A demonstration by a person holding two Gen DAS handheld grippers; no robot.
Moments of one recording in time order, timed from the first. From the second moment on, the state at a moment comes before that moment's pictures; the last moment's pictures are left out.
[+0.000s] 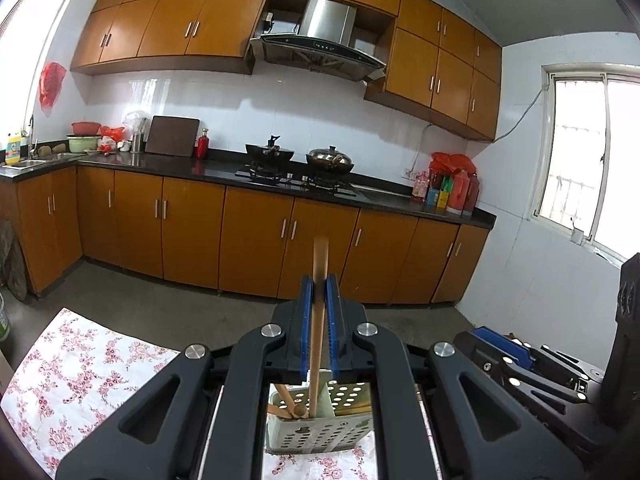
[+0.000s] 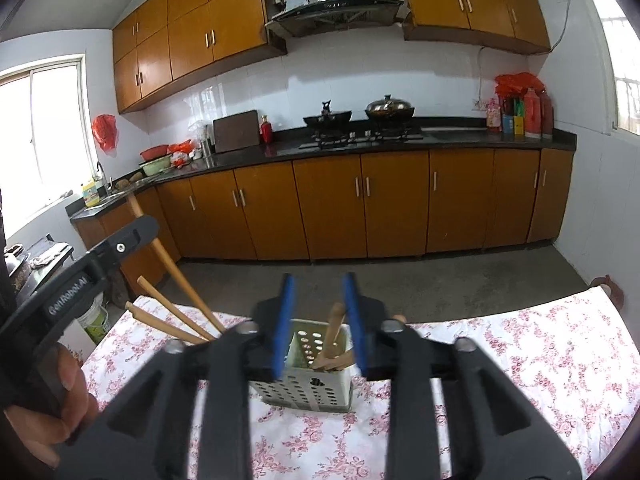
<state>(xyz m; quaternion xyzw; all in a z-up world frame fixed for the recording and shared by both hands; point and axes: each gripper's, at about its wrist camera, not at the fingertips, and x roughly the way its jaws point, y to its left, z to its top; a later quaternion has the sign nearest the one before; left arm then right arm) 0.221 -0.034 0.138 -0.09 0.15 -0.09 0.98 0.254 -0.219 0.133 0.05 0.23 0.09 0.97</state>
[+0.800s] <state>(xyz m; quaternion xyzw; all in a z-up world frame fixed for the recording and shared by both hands) 0.097 0.017 0.128 -0.02 0.09 -0.05 0.99 0.106 -0.218 0.135 0.00 0.11 0.04 0.99</state>
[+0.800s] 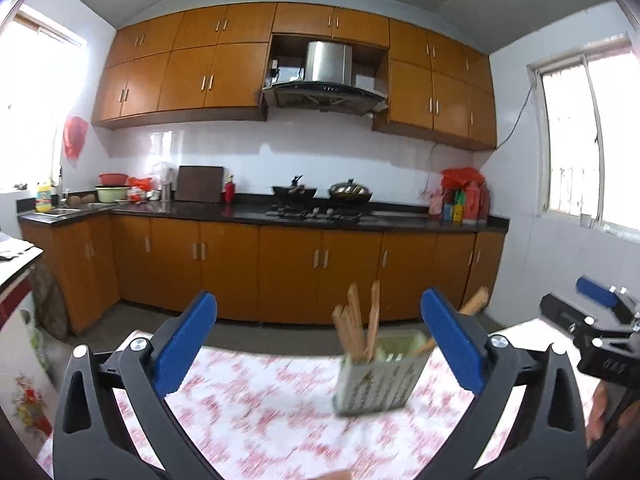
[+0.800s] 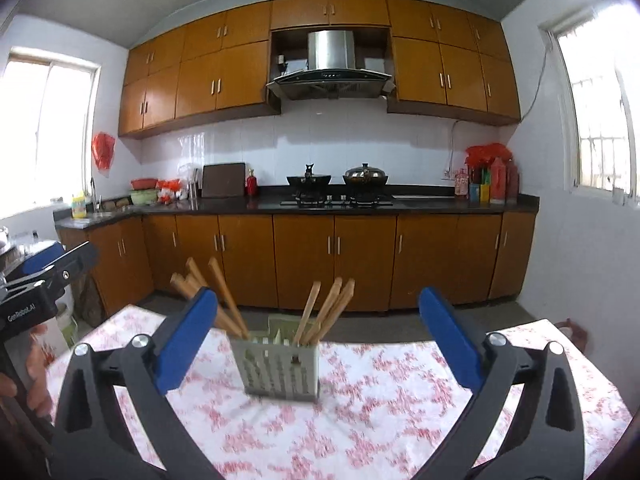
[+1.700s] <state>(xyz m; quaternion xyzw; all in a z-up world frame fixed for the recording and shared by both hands) 0.015 0.021 0.017 0.00 0.13 0.00 0.99 0.027 -0.203 0.017 0.00 0.16 0.02 0.99</state>
